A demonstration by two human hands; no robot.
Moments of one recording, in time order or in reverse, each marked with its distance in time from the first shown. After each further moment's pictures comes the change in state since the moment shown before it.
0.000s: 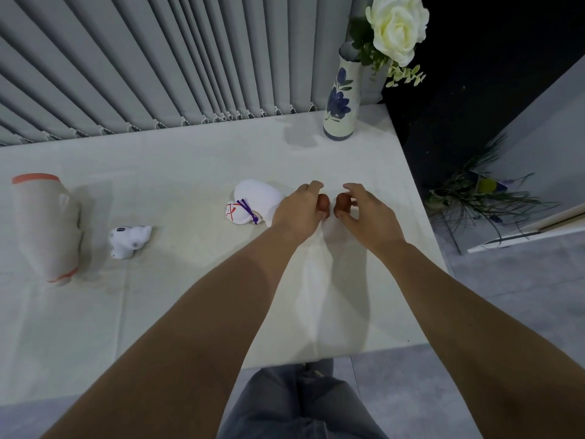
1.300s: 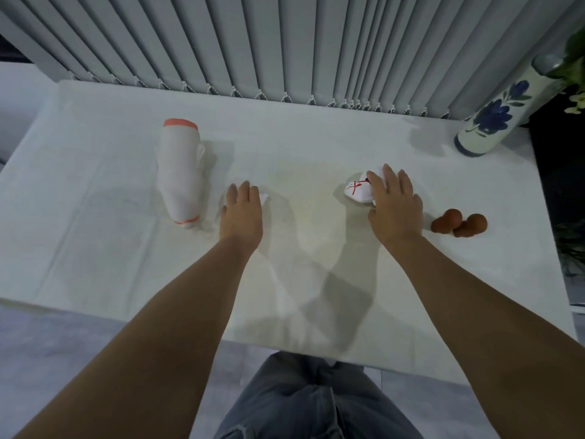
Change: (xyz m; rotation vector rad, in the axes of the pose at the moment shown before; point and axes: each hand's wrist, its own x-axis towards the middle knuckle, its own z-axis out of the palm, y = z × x) left_hand -0.133 -0.260 -0.078 0.309 0.250 -0.466; right_hand 0.037 -0.148 0.113 -0.504 -0.028 -0.184
